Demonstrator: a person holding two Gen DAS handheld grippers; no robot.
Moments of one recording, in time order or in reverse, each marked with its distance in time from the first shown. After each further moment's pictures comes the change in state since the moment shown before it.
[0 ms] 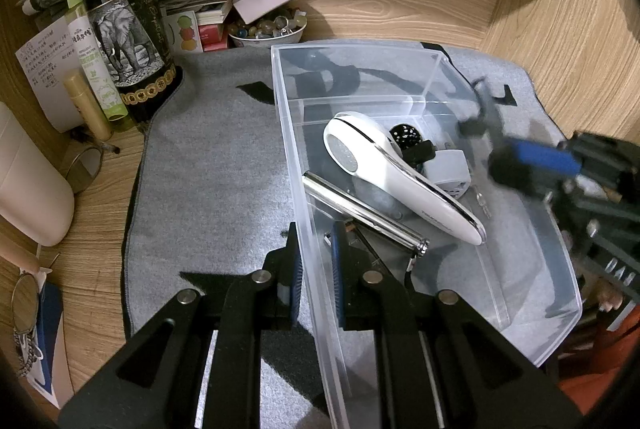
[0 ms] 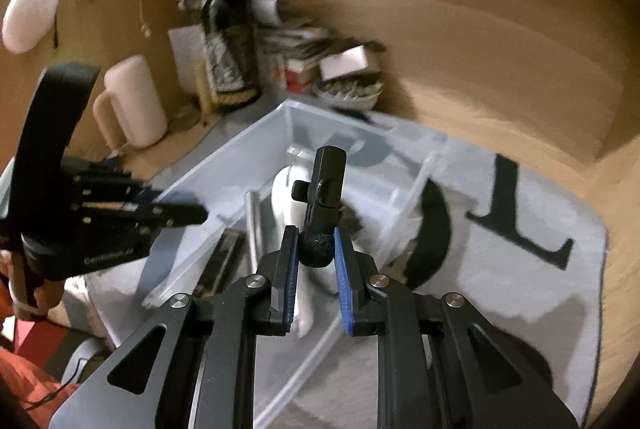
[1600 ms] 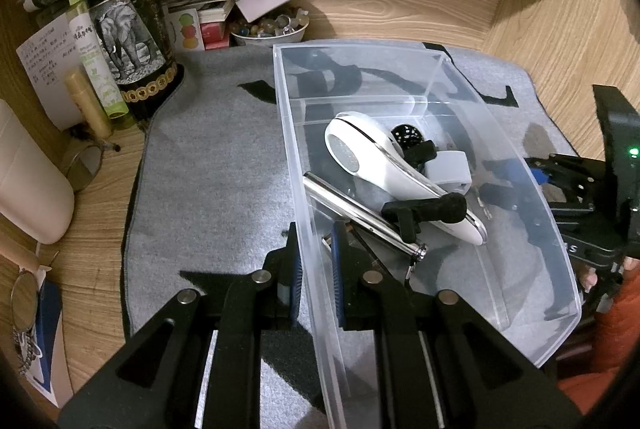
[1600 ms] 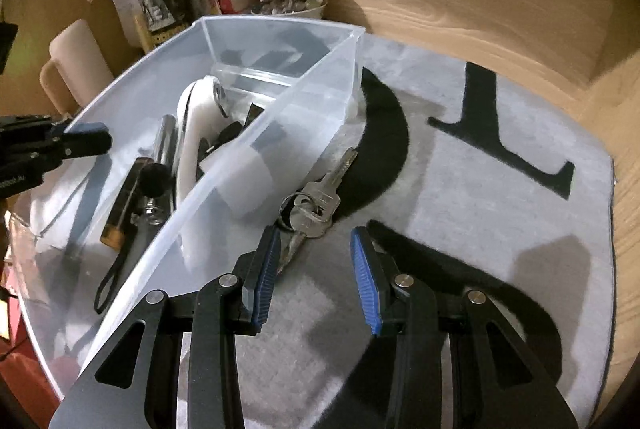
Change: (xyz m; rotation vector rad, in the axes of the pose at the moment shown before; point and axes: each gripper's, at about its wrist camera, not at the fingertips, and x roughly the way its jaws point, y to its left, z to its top) left arm 0.000 0.001 0.000 -0.003 0.002 -0.003; right arm 0.034 -0.057 -0.042 0.087 0.178 -0.066
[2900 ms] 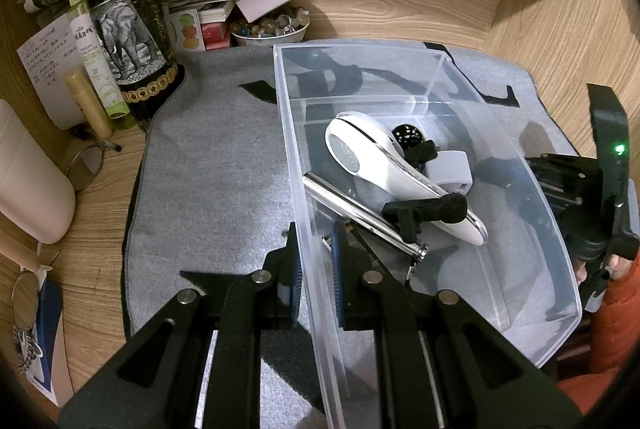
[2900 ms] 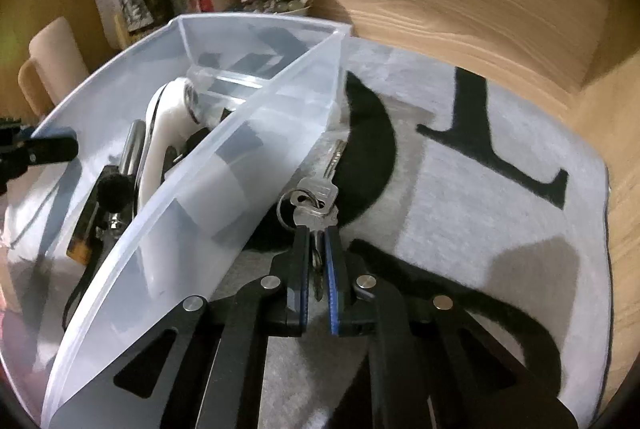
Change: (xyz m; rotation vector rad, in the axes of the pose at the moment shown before) left arm 0.001 0.002 0.000 0.001 0.001 0.004; right arm 0.012 -0.007 0.005 0.011 -0.037 -0.061
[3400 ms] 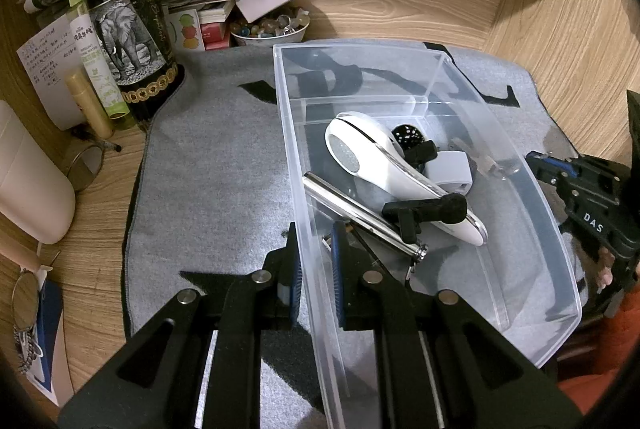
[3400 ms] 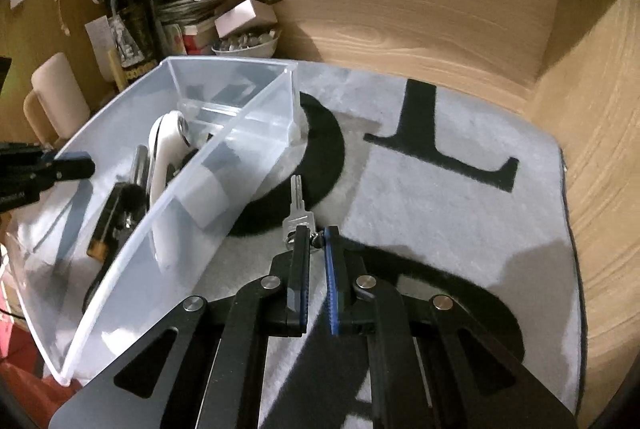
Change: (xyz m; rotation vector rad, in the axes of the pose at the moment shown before) left arm 0.000 0.000 0.000 0.000 0.000 -0.001; right arm -0.043 -0.015 -0.014 0.062 -0.064 -0.044
